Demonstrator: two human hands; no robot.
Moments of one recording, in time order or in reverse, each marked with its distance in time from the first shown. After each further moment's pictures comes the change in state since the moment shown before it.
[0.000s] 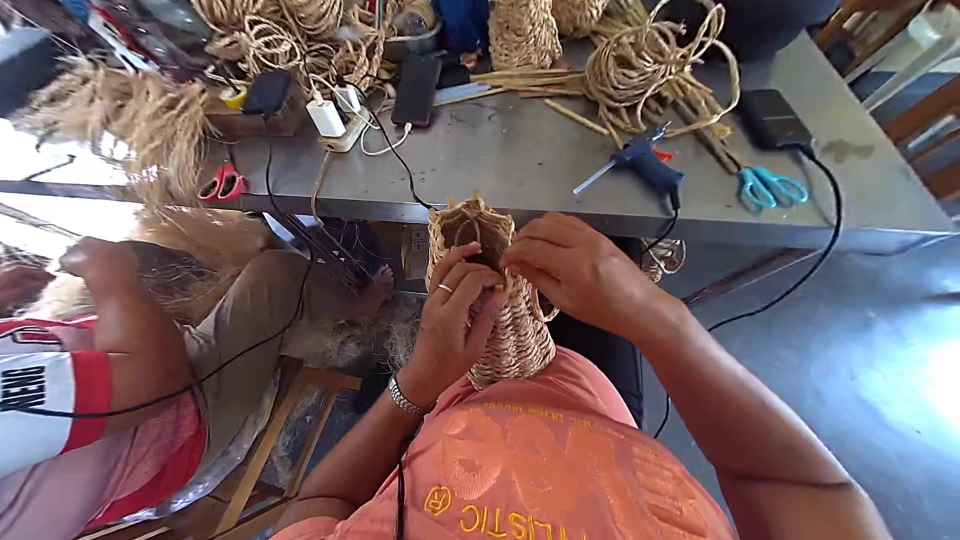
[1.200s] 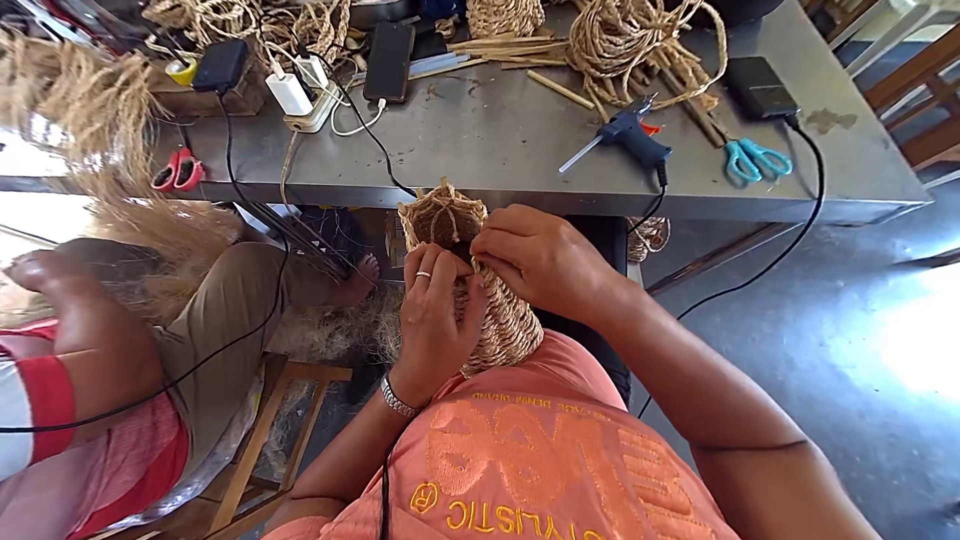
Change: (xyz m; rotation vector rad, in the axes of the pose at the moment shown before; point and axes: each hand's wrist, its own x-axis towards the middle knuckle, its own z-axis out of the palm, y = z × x) left_hand -0.002 0.011 0.003 0.204 0.025 -0.153; right_hand 0.010 -0.006 0.020 -0.014 0.019 -0.005
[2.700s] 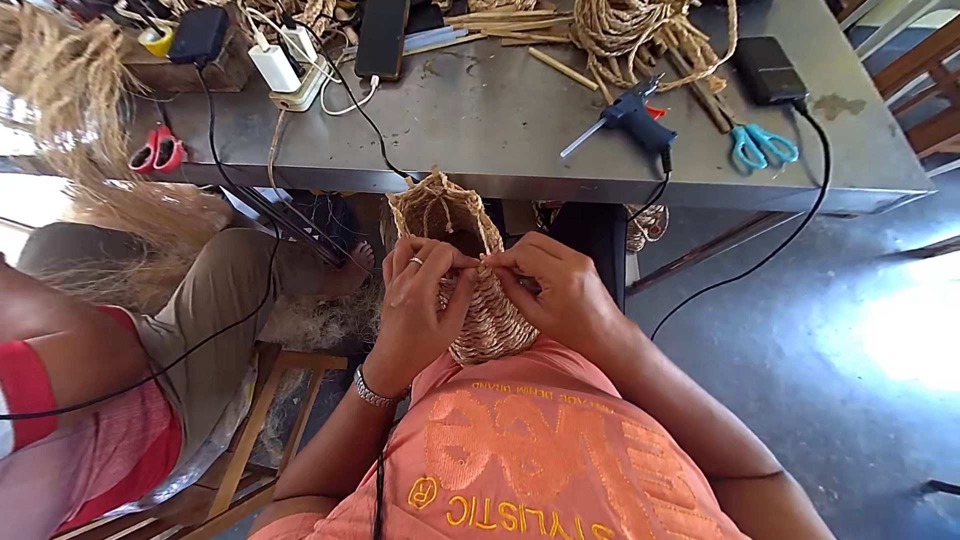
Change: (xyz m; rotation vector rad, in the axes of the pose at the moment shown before) left_hand 0.001 -0.012 -0.017 -0.041 -0.146 -0.017; right_hand -0.043 -0.025 0.017 0.139 0.147 0.274
